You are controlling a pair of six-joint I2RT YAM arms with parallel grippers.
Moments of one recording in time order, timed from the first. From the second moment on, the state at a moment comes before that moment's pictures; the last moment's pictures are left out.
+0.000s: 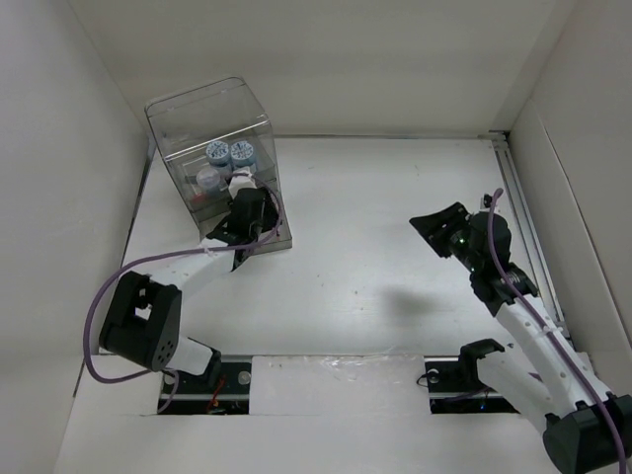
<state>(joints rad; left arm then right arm) -0.41 1.41 0.78 0.09 -0.30 -0.57 0.26 0.81 0.64 -0.19 -0.07 1.01</state>
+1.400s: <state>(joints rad) -0.40 1.40 0.64 0.11 -0.28 -0.65 0.33 0.87 0.62 -0.14 -0.08 1.01</state>
